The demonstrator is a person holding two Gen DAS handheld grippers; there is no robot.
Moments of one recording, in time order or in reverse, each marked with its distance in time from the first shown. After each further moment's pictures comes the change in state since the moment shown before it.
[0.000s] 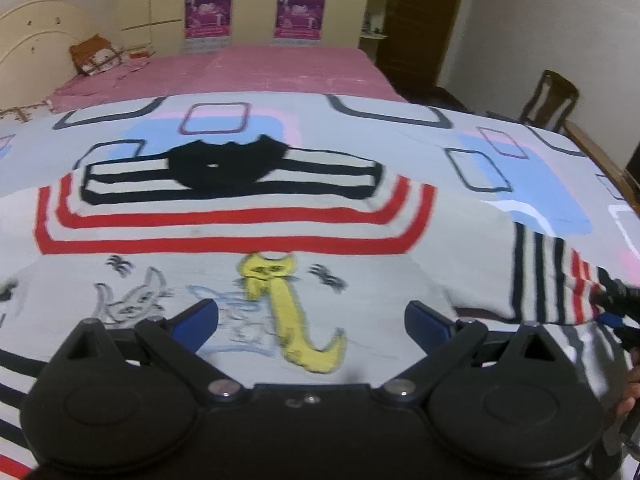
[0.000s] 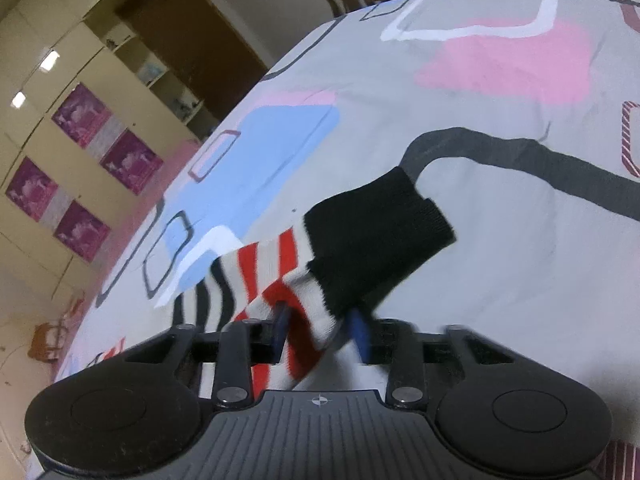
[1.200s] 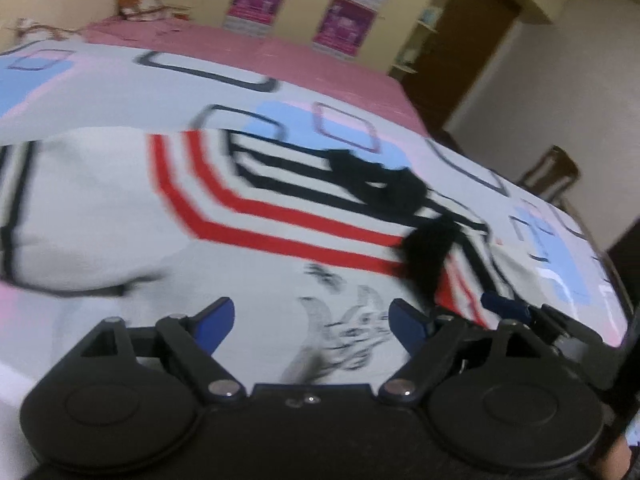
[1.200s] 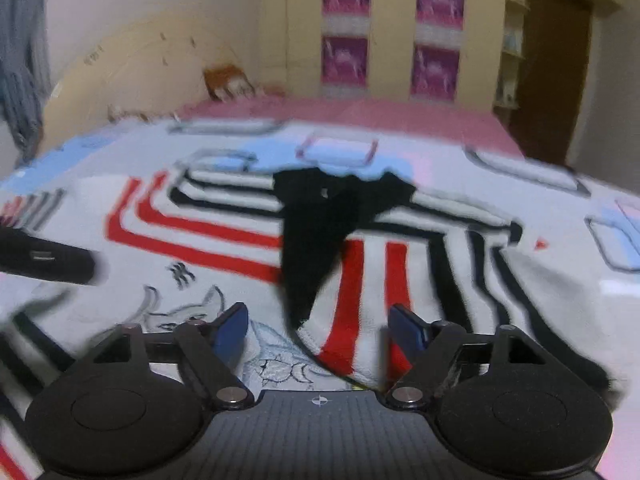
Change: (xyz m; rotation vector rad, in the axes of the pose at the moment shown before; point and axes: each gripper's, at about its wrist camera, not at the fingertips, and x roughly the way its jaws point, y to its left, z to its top) left arm 0.010 0.214 -0.004 -0.211 -0.021 -0.173; right arm -0.032 0.312 -0.292 -1.070 0.120 0.385
